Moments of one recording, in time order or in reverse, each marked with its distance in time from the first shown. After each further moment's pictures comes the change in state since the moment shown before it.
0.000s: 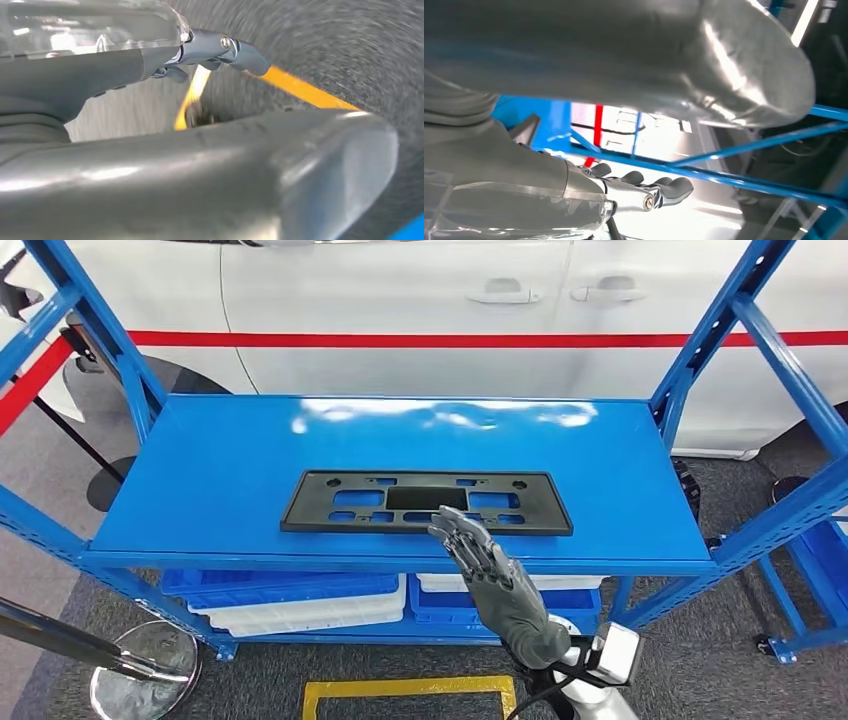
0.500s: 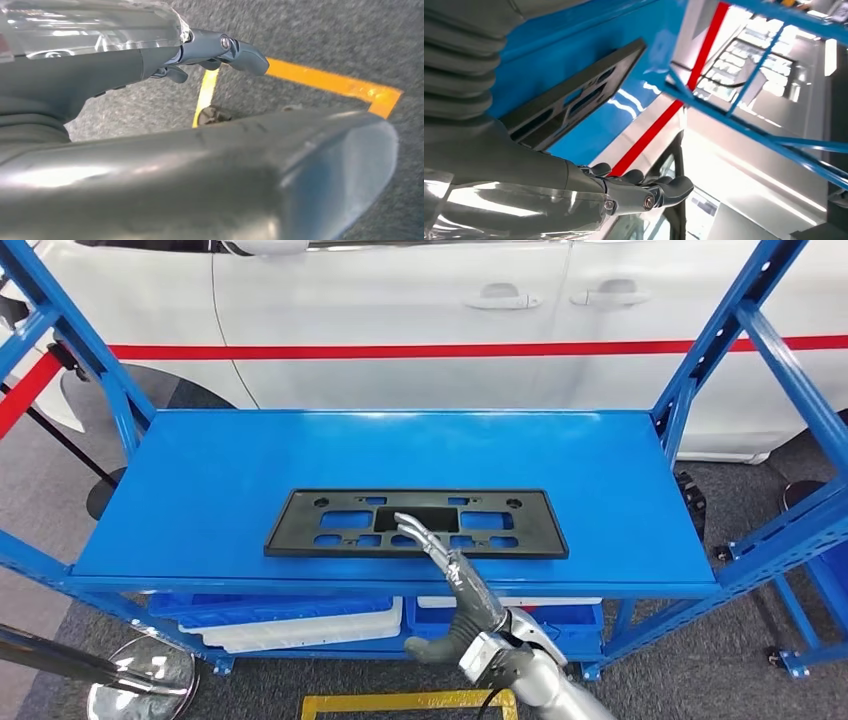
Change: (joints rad) left arm 0.003 0.002 -0.136 0.012 -0.080 0.047 0.050; right arm -0.102 0.022 0.131 0.229 0.412 -0.468 0.081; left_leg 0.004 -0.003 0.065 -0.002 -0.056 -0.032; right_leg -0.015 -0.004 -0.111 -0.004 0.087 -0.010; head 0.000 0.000
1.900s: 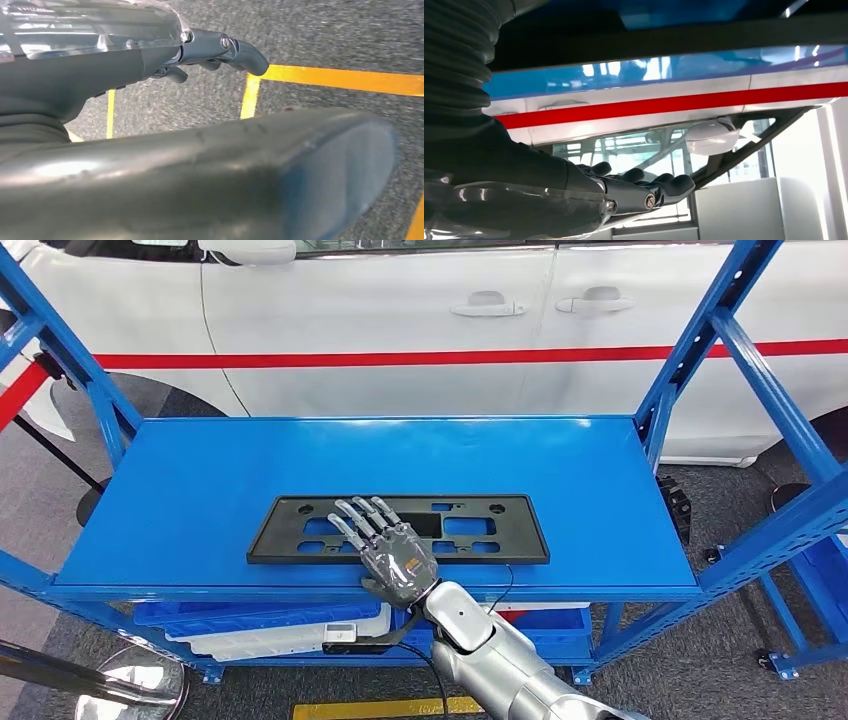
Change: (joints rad) left arm 0.011 0.017 -0.099 0.012 -0.068 0.075 0.150; right arm -0.327 0.227 0.155 0.666 0.936 -0.591 0.484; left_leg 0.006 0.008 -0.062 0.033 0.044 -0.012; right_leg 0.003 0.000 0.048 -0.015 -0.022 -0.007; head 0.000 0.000
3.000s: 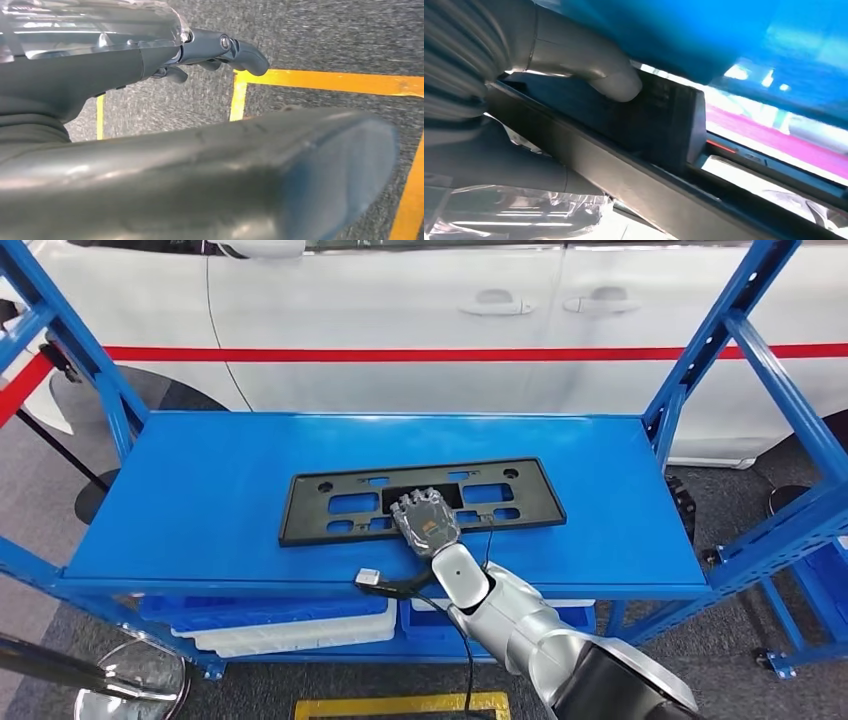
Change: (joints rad) left arm -0.008 0.006 -0.023 0.002 -0.002 -0.013 -0.025; right arm -0.265 0.016 0.163 0.424 0.238 0.131 0.439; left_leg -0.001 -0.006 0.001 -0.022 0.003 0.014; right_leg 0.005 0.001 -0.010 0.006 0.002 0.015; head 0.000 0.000
